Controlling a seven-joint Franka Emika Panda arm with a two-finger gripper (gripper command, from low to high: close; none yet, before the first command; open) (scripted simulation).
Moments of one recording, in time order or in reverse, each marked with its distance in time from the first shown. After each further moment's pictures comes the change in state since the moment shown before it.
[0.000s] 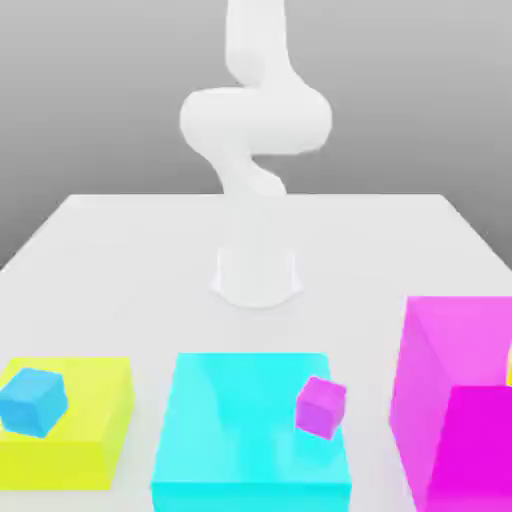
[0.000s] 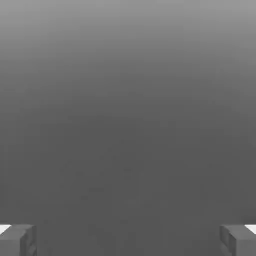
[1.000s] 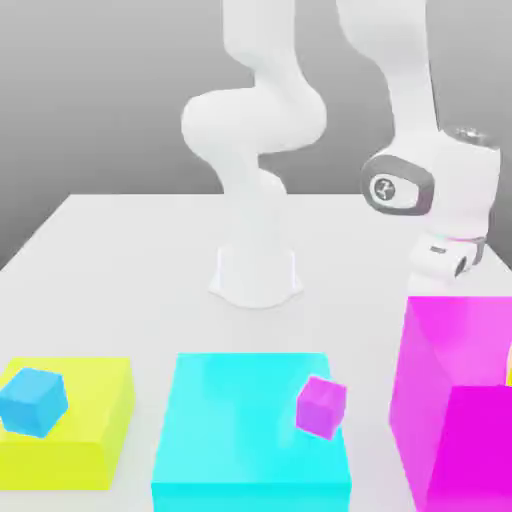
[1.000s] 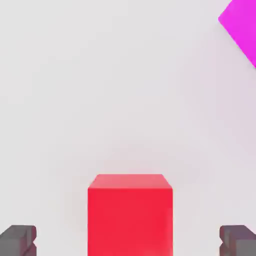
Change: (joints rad) arm 0.424 0.849 0.340 -0.504 -0.205 0.610 0.146
